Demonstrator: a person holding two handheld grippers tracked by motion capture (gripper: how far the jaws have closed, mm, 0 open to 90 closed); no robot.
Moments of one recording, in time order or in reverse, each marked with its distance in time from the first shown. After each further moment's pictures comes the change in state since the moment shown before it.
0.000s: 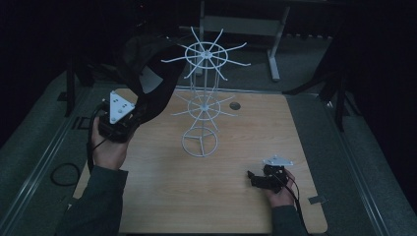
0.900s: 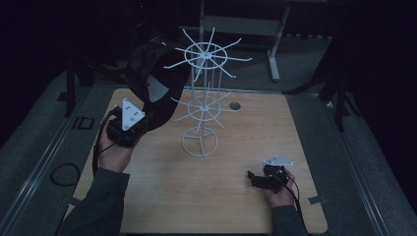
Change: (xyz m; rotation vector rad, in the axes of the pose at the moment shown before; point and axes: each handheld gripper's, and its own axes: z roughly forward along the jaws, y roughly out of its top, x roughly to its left) left arm -0.013 -0.013 0.014 0.033 -0.031 0.089; right arm 0.000 0.000 0.000 -0.001 -0.001 -0.001
